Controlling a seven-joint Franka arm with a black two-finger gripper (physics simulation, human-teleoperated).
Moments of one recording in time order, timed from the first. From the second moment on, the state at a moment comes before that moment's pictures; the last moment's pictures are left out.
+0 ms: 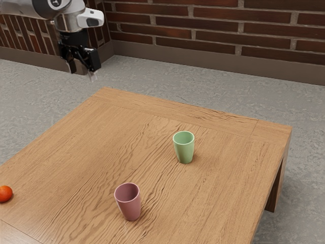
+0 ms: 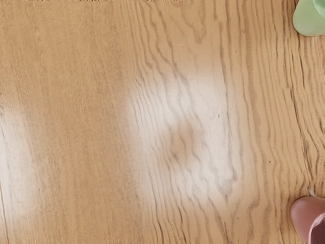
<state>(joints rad) -0.06 0.08 0.12 -1.45 0.06 1.53 0.20</state>
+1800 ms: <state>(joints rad) -0.31 -0.12 0.13 -2.41 0.05 2.21 -0.07</state>
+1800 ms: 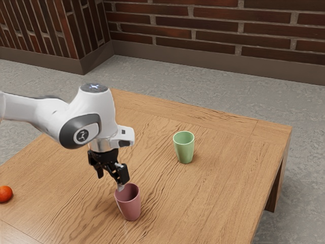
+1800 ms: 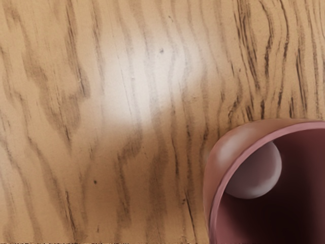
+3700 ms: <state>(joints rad) -0.19 0.23 0.05 -1.70 0.07 1.95 -0.19</state>
